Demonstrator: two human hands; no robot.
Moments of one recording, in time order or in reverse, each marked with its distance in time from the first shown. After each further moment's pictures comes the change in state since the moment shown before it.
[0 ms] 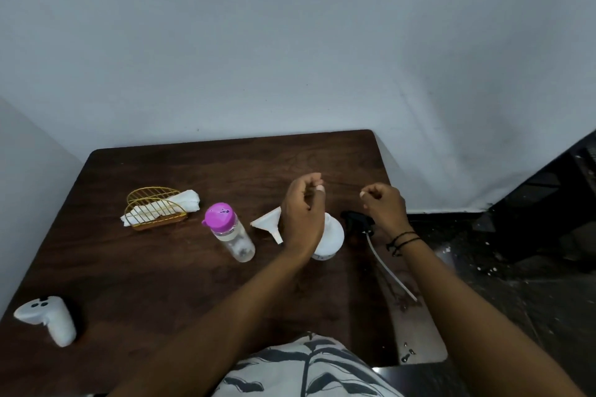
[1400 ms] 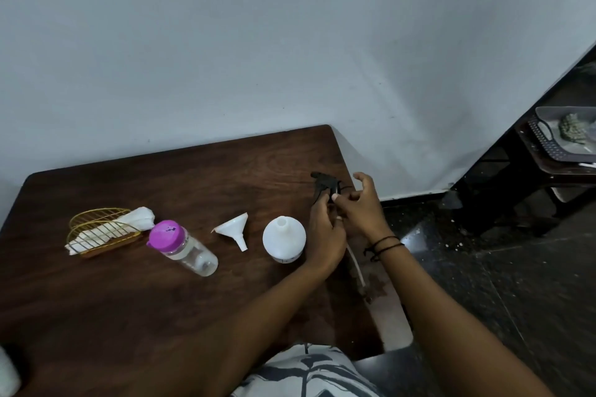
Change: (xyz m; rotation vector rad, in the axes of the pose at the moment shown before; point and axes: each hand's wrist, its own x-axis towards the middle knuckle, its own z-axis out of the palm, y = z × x) left_hand -0.046 -0.028 0.107 0.082 -0.366 -0.215; right_hand -0.026 0.005 -0.038 0.283 0.039 0.120
